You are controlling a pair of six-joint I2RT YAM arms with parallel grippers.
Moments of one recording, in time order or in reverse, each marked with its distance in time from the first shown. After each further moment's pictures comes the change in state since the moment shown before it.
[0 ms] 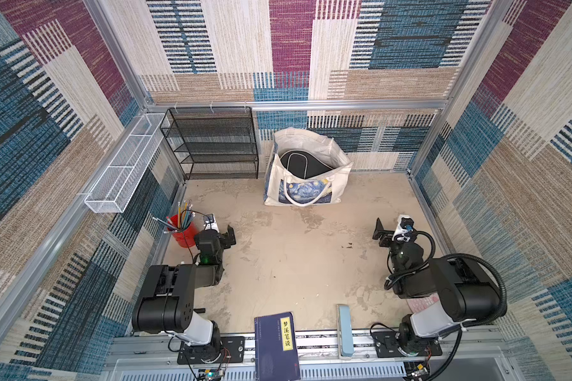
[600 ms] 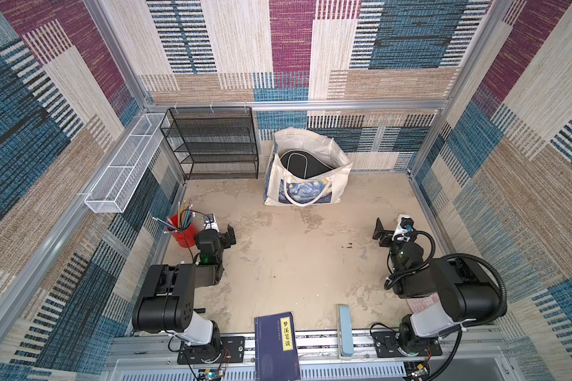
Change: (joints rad) left arm 0.000 0.003 0.004 0.000 0.000 0.000; right arm 0.000 0.000 0.002 -0.002 0.000 0.000
